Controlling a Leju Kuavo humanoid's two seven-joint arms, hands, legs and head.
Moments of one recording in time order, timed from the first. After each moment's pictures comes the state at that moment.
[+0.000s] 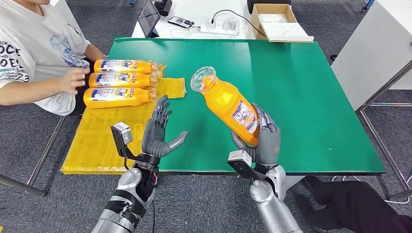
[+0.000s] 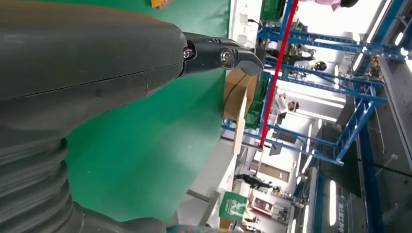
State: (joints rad) left arm -0.34 -0.28 -0.19 -1.05 0.13 -0.18 -0.57; right arm -0.23 0.13 0.19 -1.19 0.52 -0.65 -0.70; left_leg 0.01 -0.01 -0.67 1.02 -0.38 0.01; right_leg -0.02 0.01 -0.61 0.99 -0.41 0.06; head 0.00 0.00
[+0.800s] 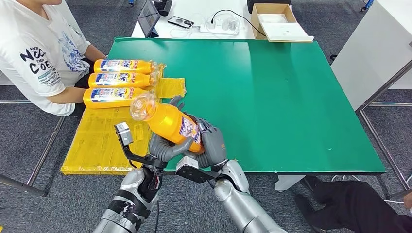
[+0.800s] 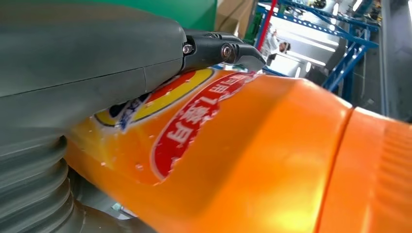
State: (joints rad) left arm -0.34 -0.28 -0.29 -1.04 0.27 -0.37 -0.51; right arm -0.40 0.27 0.44 -0.78 0.59 -0.49 -0.68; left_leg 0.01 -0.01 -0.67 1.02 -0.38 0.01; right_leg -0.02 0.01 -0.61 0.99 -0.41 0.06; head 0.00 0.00
